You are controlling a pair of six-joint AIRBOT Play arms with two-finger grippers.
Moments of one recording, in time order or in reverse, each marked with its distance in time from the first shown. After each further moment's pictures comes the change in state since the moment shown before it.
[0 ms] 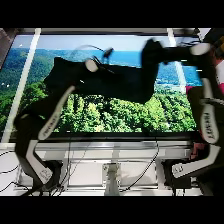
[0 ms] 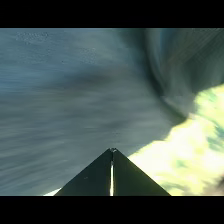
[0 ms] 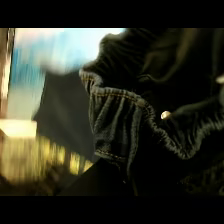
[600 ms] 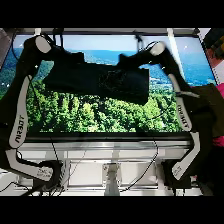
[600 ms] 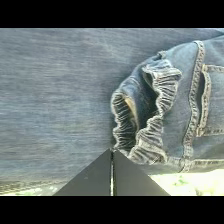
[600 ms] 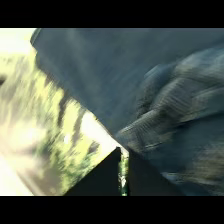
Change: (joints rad) left arm 0.259 0.195 0.000 0.232 -0.155 -0.048; right arm 0.103 -0.198 0.306 -0.102 0.176 0.043
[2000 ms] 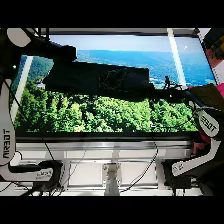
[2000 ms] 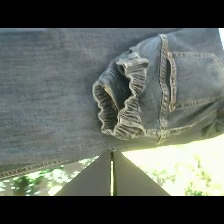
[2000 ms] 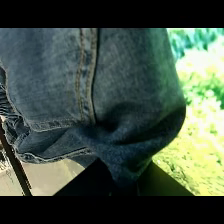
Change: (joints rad) left arm 0.006 0.149 0.000 -0.020 -0.104 0.078; right arm -0.304 0.196 -0.950 0.466 -0.264 -0.295
